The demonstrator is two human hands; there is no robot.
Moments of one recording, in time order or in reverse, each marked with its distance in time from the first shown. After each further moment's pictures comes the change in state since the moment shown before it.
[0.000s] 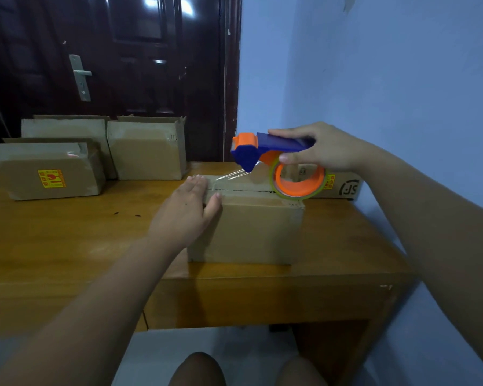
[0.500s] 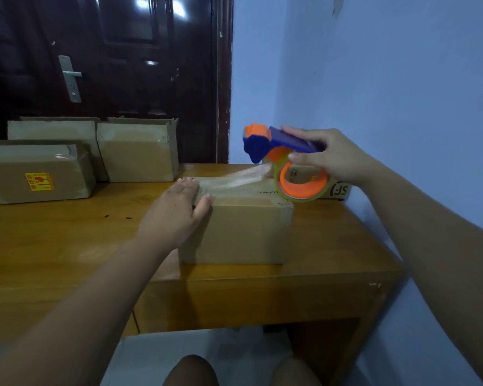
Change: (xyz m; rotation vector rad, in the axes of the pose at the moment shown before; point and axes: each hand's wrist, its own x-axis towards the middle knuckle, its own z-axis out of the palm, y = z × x) left_hand 0.002 -0.001 -0.001 0.030 -0.007 0.003; right_hand -0.020 0.027 0.002 0.226 0.173 -0.024
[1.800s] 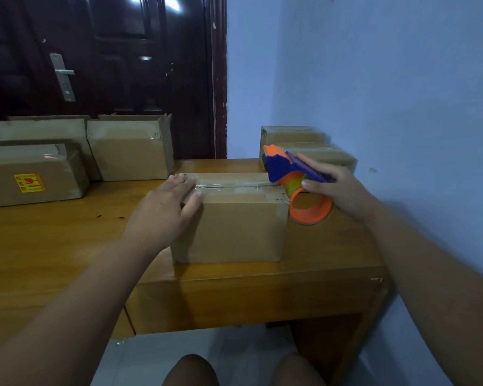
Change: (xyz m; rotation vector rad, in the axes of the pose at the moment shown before) left_hand 0.001 -0.004 0.005 -0.012 0.046 0.043; right_hand -0.042 0.064 0.024 0.192 0.045 0.096
